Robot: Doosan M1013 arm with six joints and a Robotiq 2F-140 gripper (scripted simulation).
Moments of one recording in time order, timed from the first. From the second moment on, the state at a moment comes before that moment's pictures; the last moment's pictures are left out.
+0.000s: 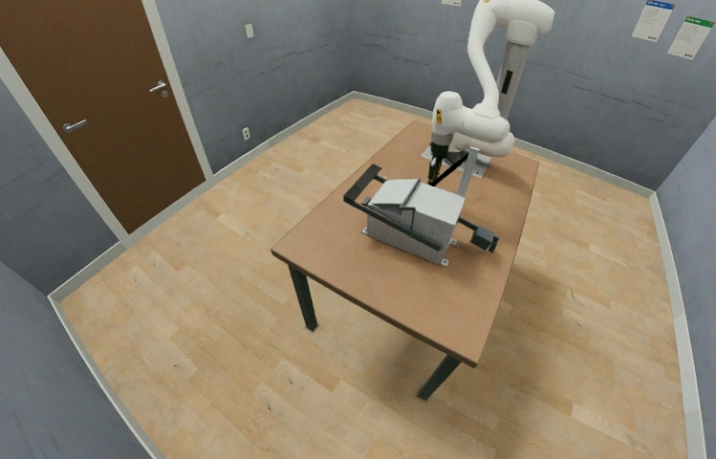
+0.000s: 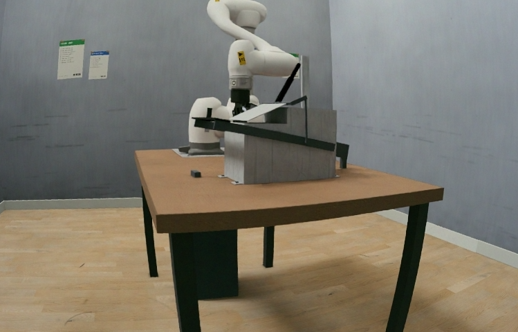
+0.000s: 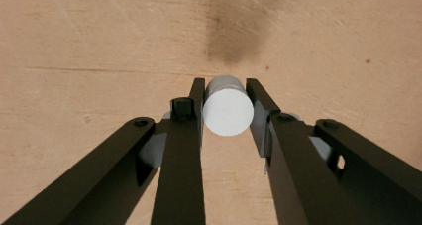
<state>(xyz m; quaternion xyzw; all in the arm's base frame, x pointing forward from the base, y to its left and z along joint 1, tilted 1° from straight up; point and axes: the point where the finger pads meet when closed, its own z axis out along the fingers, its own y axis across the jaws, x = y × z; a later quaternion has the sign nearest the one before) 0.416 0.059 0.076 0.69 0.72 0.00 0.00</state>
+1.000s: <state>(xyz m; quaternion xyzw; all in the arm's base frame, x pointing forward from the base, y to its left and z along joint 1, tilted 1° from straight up) 0.415 0.058 0.148 0.69 0.72 0.00 0.00</state>
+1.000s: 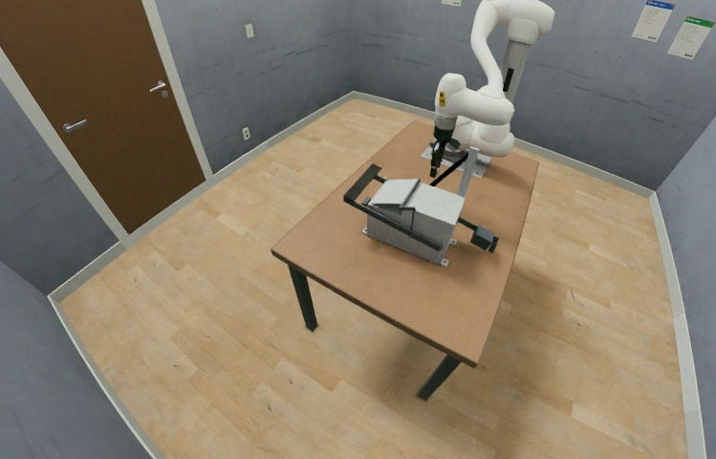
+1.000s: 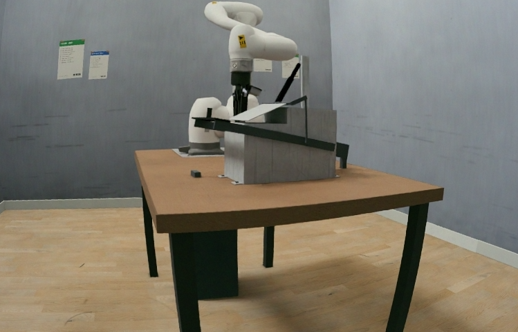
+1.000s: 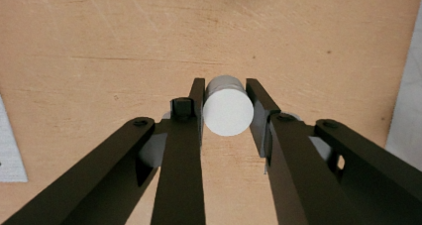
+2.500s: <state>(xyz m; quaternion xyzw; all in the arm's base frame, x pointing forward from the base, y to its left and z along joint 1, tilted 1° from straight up) 0.415 0.058 0.228 0.69 0.72 0.00 0.00</state>
